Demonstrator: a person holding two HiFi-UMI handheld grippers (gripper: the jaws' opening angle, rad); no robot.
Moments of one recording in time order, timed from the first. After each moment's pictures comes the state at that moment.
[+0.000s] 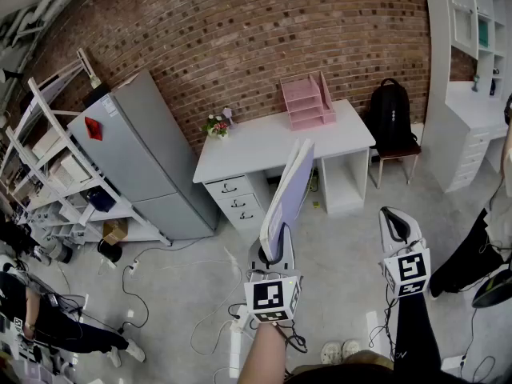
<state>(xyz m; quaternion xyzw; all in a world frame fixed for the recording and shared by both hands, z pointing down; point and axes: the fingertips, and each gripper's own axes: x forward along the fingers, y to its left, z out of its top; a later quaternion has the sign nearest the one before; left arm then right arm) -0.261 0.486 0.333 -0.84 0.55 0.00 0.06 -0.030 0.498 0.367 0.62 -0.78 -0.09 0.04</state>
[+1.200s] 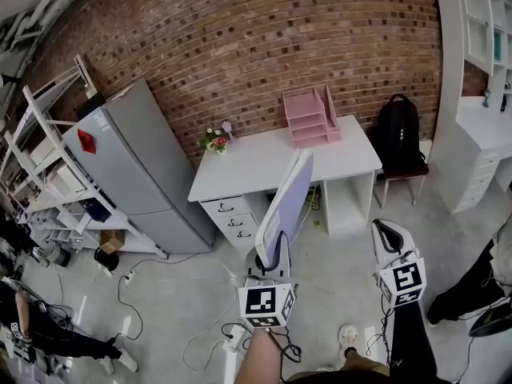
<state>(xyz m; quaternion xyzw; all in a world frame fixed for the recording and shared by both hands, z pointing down) -0.227 0.373 0.340 -0.84 0.54 0.01 0.05 -0.010 0.382 0.377 0.59 -0.80 -0.08 0.02</state>
